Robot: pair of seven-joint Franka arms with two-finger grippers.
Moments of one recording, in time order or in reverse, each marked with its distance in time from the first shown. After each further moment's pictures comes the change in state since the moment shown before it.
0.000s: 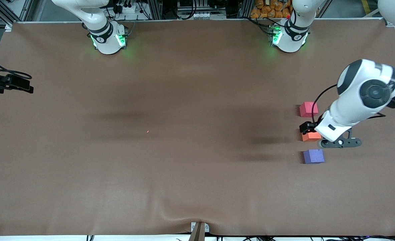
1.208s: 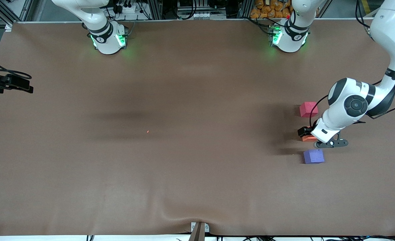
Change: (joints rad) left arm -0.047 0.048 0.254 -0.307 0.133 0.422 -0.079; right arm 0.000 -0.001 0.000 0.001 0.000 0.000 0.000
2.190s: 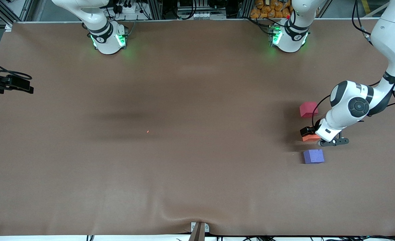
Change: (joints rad) left arm 0.001 0.077 0.148 -0.077 -0.001 0.192 0.026; right arm 0.000 0.000 -0.001 0.000 0.000 0.000 0.000
